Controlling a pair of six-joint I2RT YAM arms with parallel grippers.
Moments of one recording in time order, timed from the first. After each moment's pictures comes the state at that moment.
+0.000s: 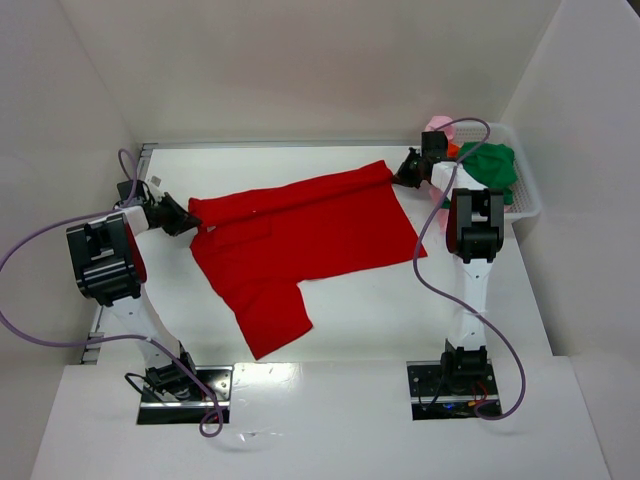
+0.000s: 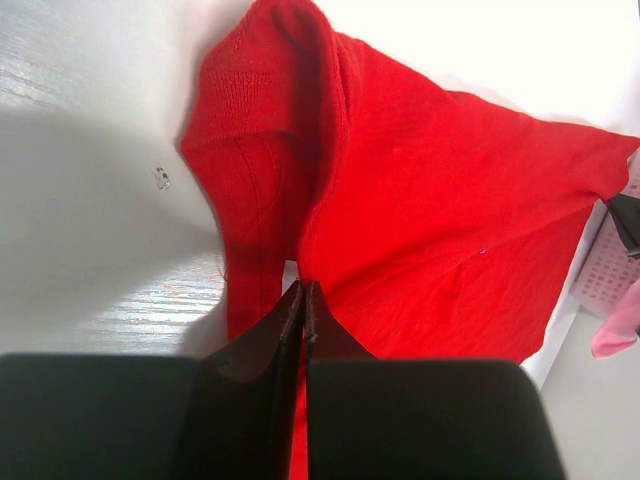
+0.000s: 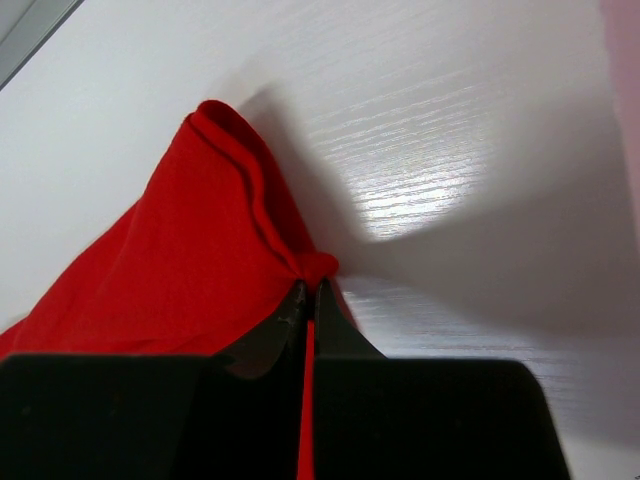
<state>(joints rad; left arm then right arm) 0.39 1.94 1.17 -0.16 0.62 -0.48 0.00 2.36 1.84 -0.28 -0.25 0.58</state>
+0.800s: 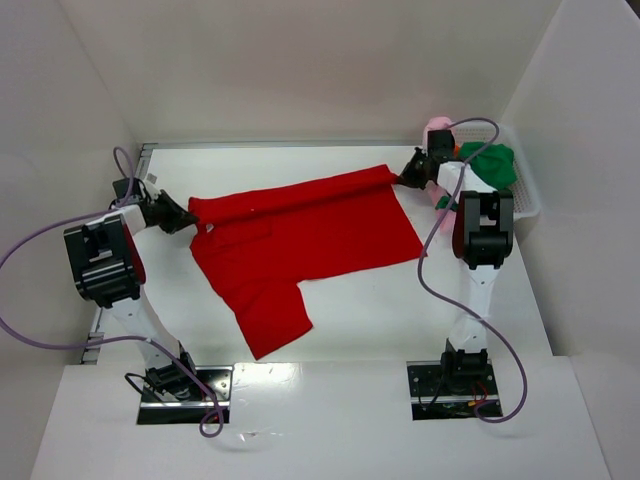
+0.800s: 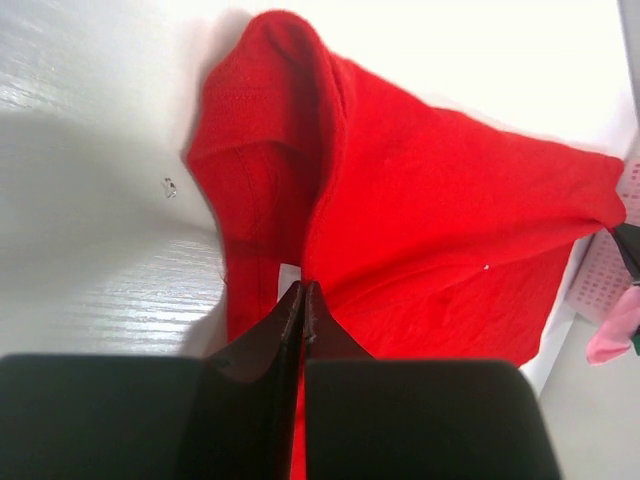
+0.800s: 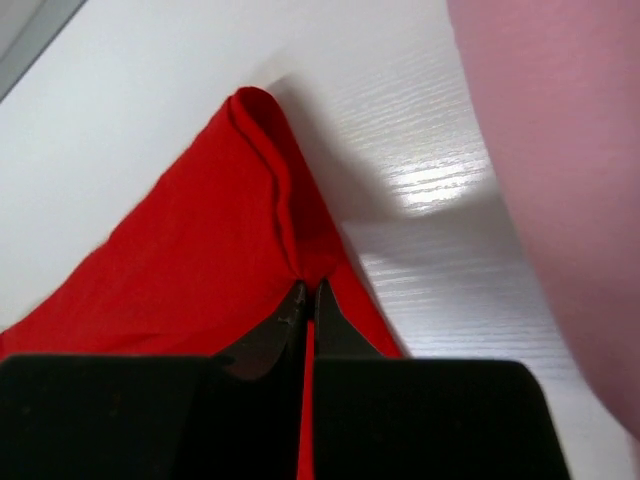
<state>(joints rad) 0.40 1.93 1.18 -0.17 0.61 -0.48 -0.01 2.25 1.74 -0.31 -0.24 0.59</state>
